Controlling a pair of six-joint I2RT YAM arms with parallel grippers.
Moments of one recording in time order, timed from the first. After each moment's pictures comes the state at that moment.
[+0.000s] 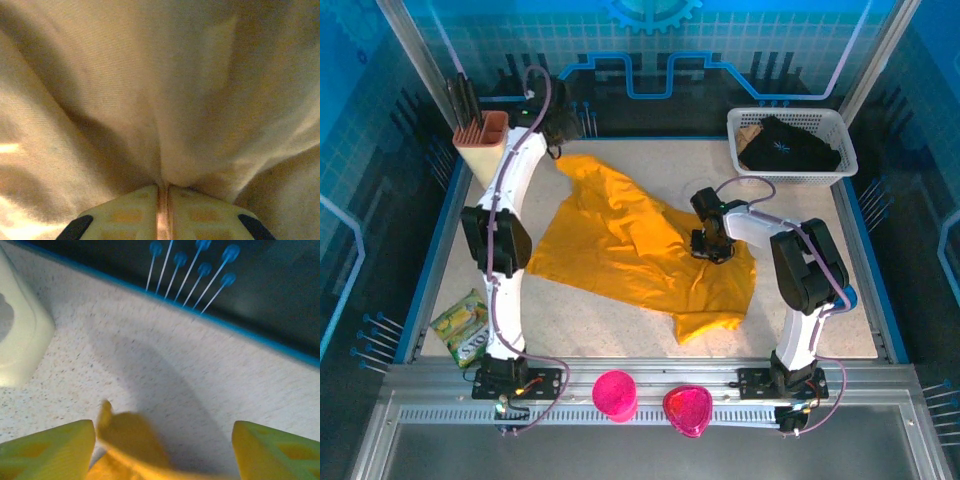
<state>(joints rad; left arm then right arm) -0.11 2.24 2.34 -0.97 -0.19 -0.53 0.41 1.87 1.18 -0.70 -0.02 0.59</state>
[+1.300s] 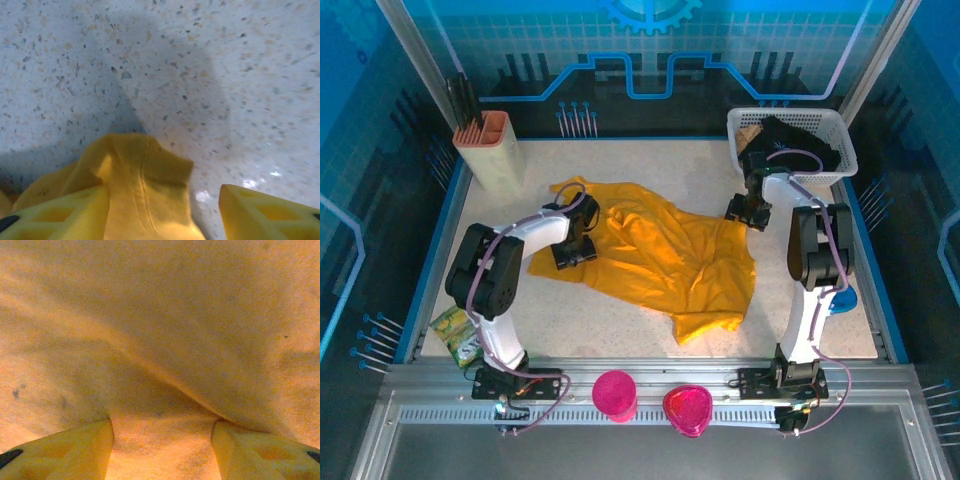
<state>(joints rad) -0.32 1.82 1.10 -0.74 -0.12 -0.75 0.07 2.04 1.50 -0.82 -0.01 0.47</state>
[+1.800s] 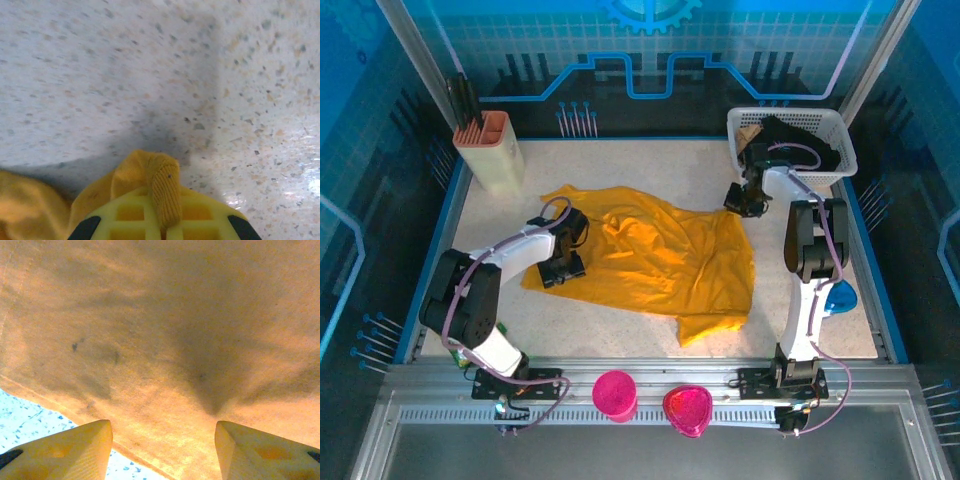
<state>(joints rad) -0.33 1.61 0.95 -0.85 -0.12 -0.79 0.06 2.11 1.64 -0.80 -0.16 0.46</state>
